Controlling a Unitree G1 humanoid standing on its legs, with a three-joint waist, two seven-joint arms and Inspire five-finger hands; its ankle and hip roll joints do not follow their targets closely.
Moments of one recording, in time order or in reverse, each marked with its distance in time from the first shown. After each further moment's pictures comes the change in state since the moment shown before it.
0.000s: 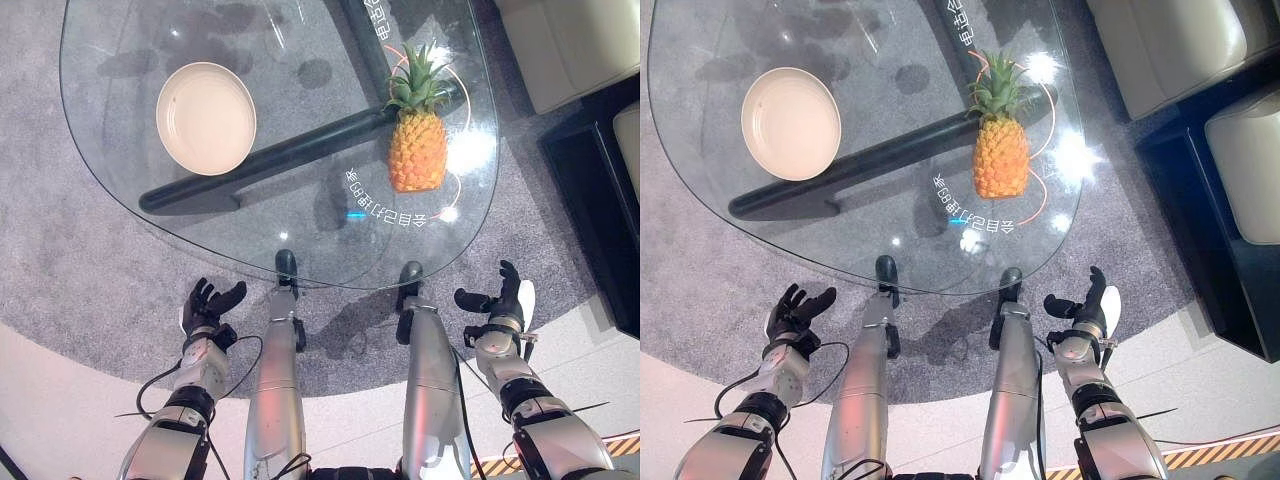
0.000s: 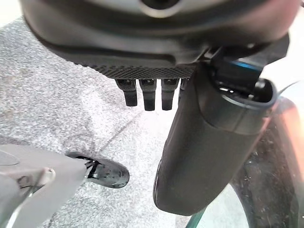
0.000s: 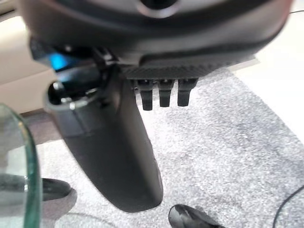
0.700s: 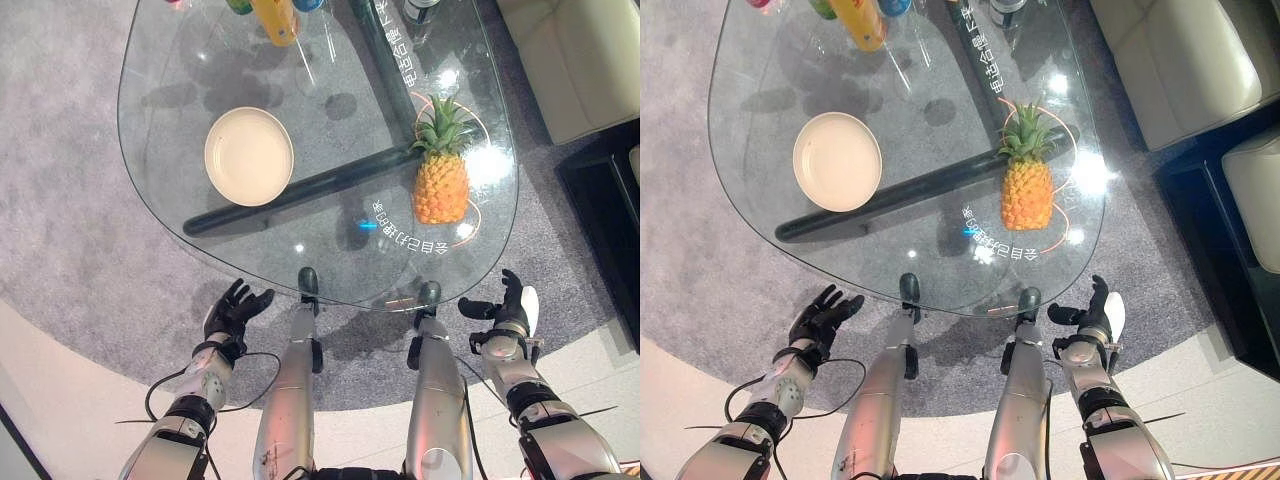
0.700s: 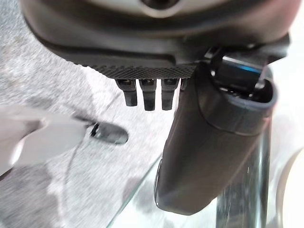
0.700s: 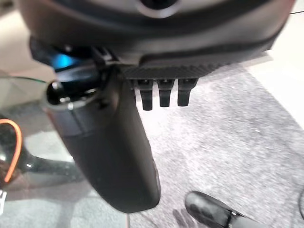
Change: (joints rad) left arm 0.044 0.002 -0.025 -0.039 -0.030 0.045 -0.190; right arm 0.019 -0.012 -0.004 -0.013 -0.025 0.057 0.006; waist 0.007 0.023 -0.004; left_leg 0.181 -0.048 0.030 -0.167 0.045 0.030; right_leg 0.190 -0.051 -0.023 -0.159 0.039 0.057
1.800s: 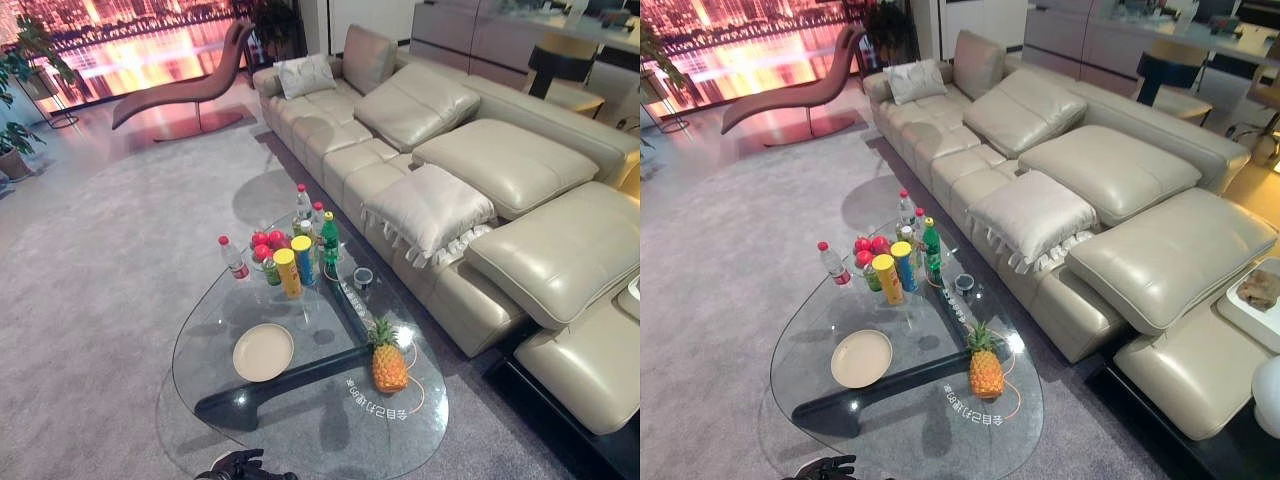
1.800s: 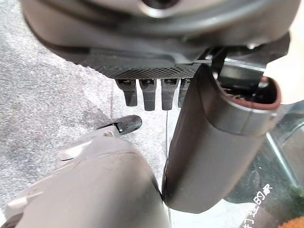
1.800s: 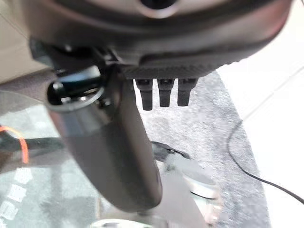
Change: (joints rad) left arm 0.341 -0.063 -0.093 0.234 0.739 0.193 -0.196; right arm 0.431 0.075 -0.020 0.306 -0.104 0.218 0.507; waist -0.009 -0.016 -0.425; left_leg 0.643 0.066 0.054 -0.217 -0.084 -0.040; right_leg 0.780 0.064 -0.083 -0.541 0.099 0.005
